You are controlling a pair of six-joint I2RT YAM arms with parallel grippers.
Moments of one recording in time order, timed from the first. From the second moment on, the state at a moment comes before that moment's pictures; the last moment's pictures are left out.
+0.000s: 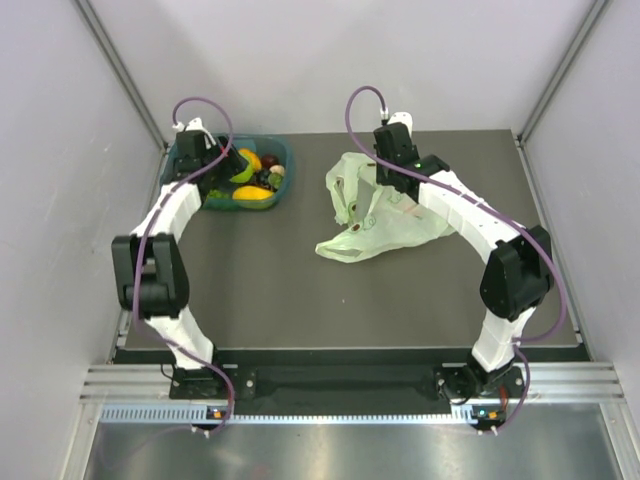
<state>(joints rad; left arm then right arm) 0.03 1.82 1.42 -0.16 0.12 -0.45 0.53 1.79 1.62 -0.50 0.40 0.29</state>
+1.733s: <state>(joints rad) -0.64 2.11 1.48 0.25 0.12 -0.58 0.52 1.76 1.57 -0.49 0.39 0.29</state>
